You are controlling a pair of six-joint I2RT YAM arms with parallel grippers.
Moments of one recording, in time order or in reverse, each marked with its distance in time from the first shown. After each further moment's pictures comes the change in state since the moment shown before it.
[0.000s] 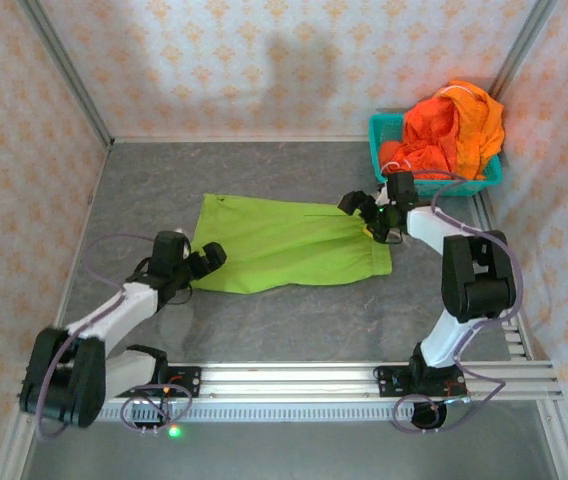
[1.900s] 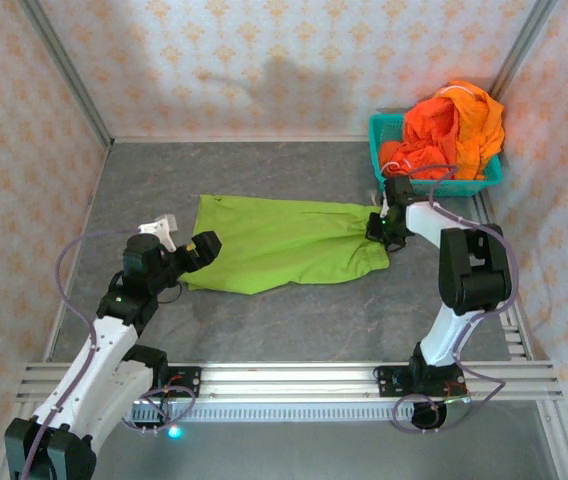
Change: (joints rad) left arm 0.000 -0.362 0.051 -0.074 0.114 0.055; right arm -0.005 0.087 0.064 -0.279 0.328 -0.365
